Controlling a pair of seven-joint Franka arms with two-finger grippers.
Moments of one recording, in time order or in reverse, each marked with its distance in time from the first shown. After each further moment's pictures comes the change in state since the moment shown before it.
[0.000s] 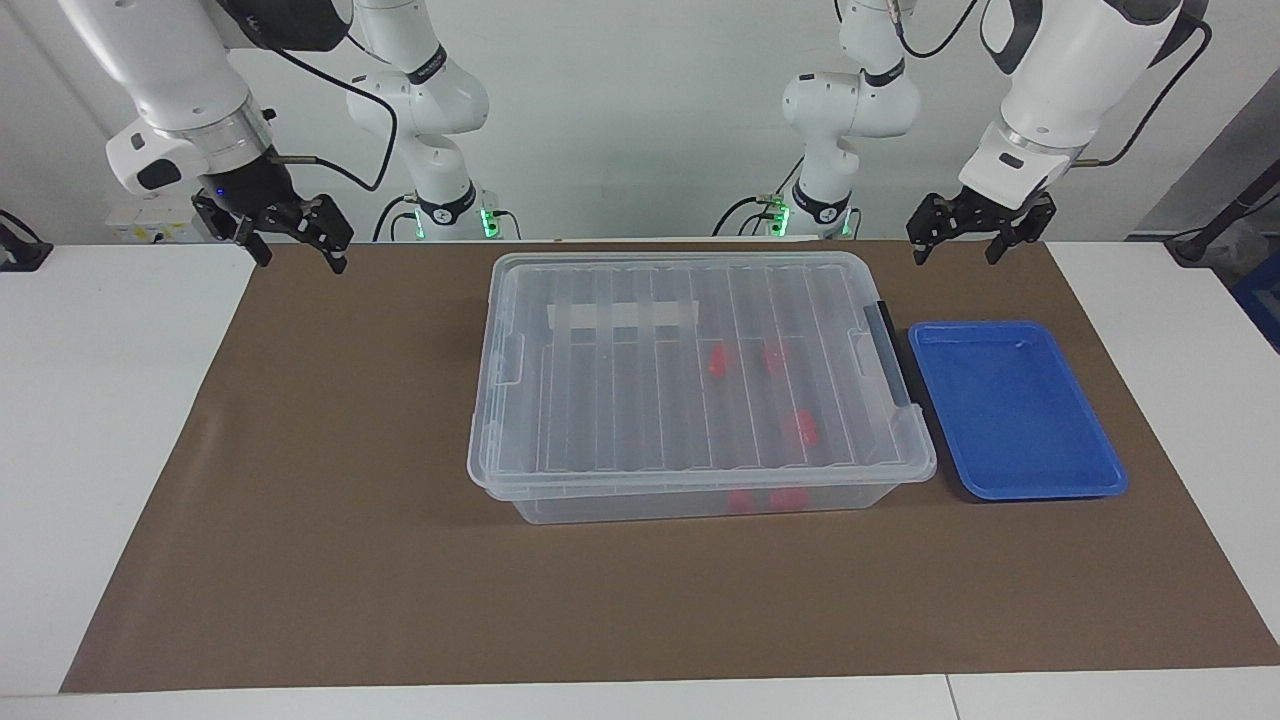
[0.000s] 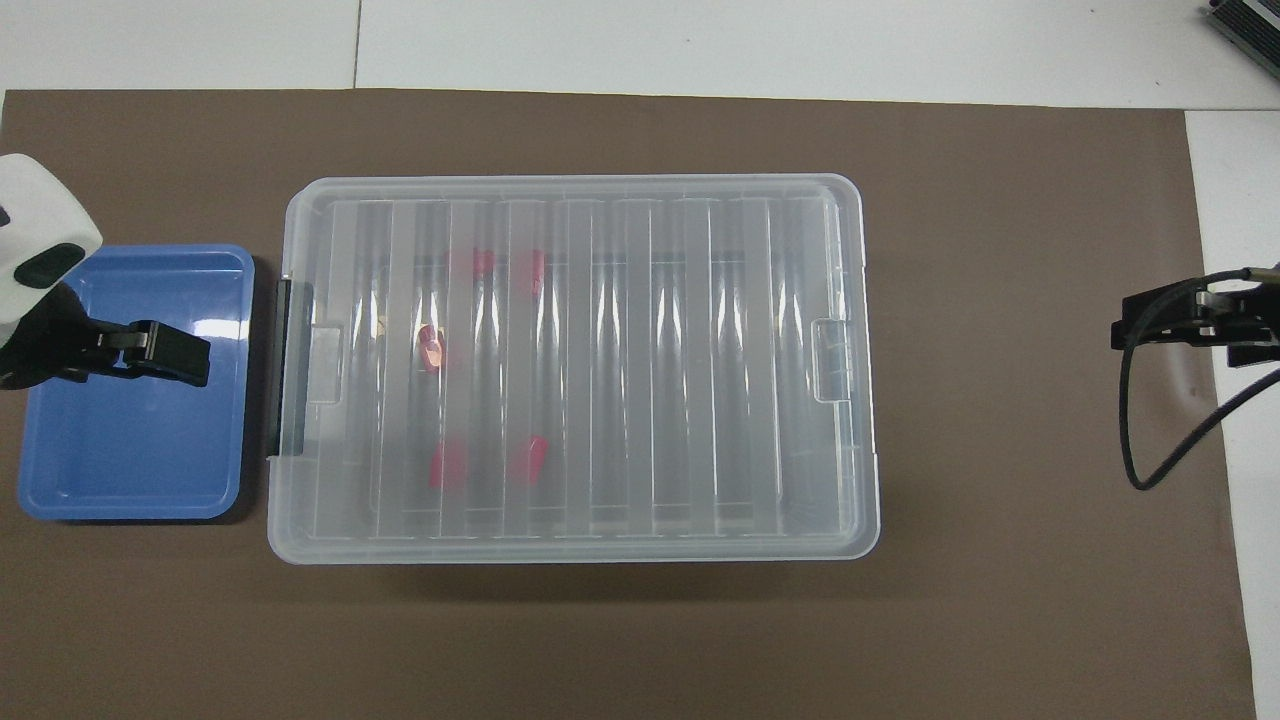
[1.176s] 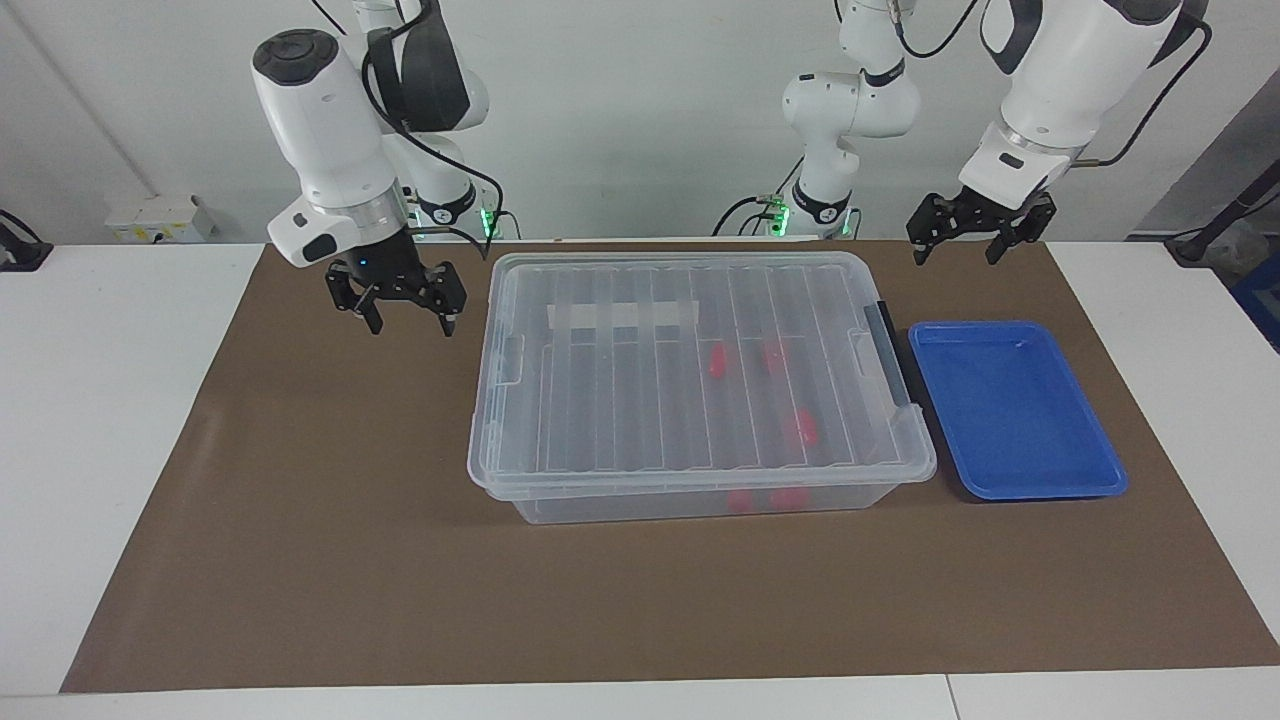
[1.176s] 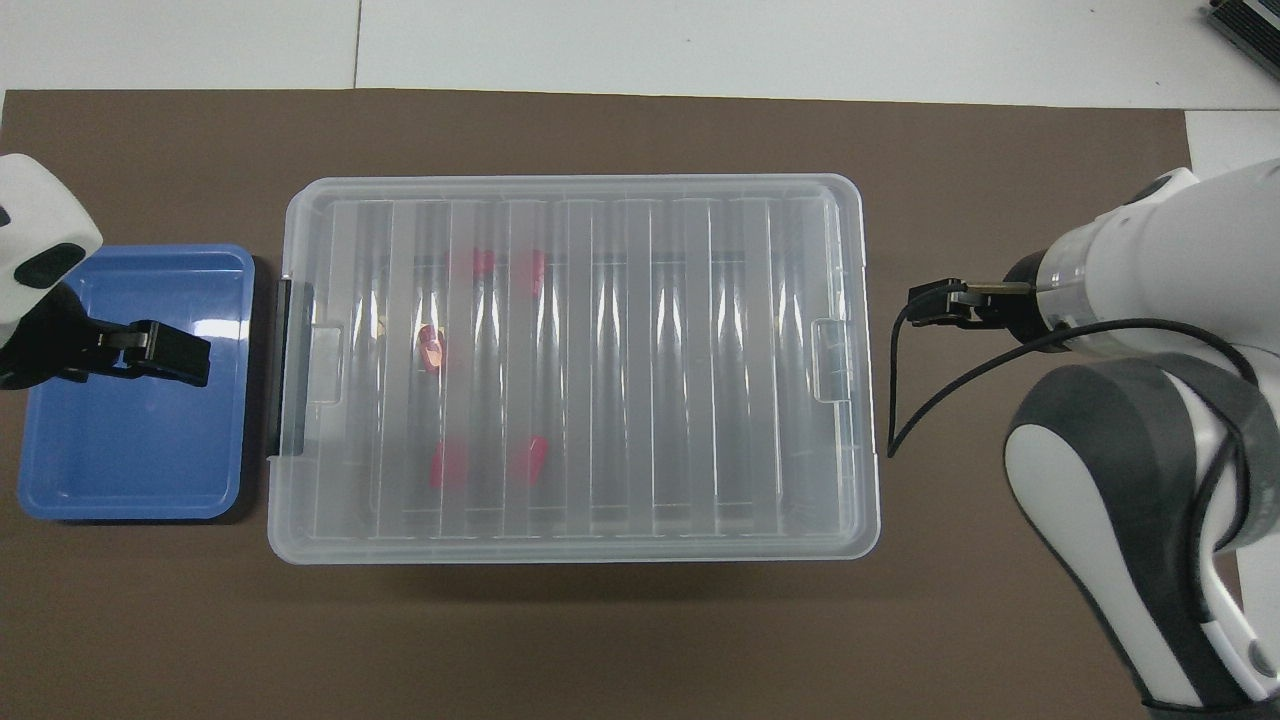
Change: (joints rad) left arm 0.000 0.000 0.000 0.000 0.000 0.000 0.000; right arm 0.179 0.036 0.034 -0.228 0.001 0.381 0.158
